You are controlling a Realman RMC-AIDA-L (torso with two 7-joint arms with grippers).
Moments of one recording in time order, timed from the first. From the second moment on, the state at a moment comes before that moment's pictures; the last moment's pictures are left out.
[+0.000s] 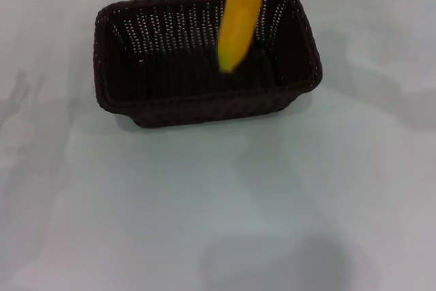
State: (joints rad) left arm -0.35 -2.08 0.56 0.23 -2.23 -1.19 2.15; right arm 0.66 2.02 1.65 1.34 -2.04 0.79 -0.68
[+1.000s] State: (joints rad) left arm -0.37 -2.08 0.56 0.22 -2.24 -1.18 2.15; right arm 0.48 2.03 1.40 1.01 -1.06 0.44 -1.61
